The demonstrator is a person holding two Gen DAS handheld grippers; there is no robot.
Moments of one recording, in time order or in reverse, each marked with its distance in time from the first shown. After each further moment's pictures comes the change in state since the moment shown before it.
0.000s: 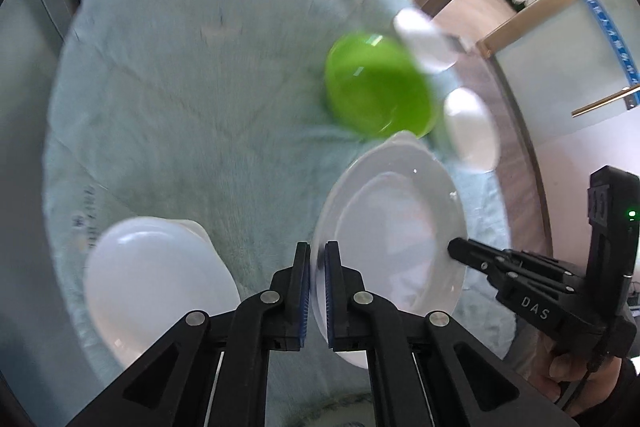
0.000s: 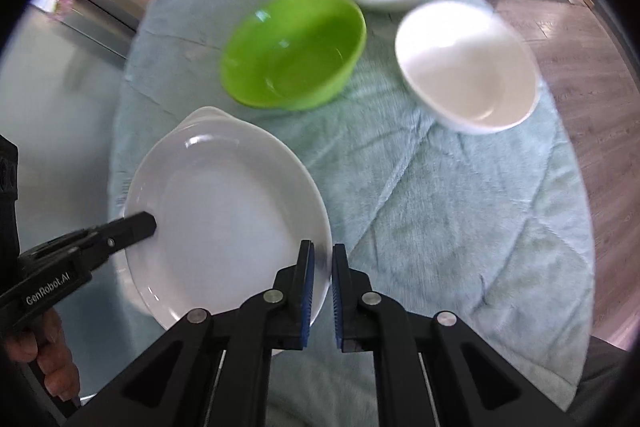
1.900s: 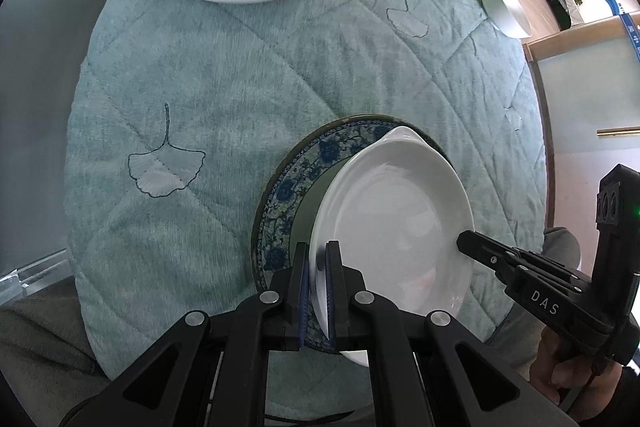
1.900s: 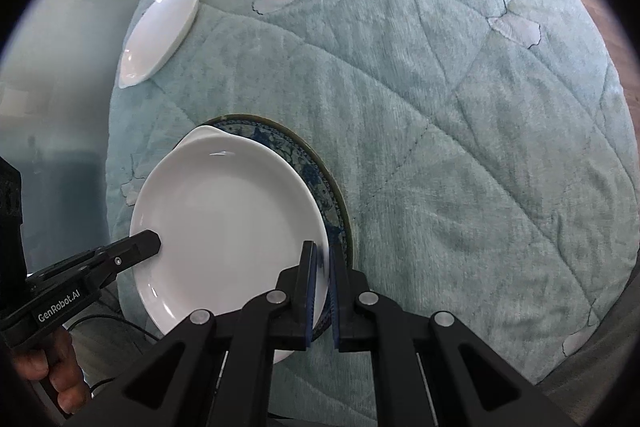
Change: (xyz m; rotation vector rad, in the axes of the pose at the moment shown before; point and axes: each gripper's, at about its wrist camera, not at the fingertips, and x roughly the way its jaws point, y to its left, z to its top) left arm 0.016 0.034 -0.278 -0.280 0.137 0.037; right arm 0.026 0.006 -0.211 -0.084 0.189 -0.006
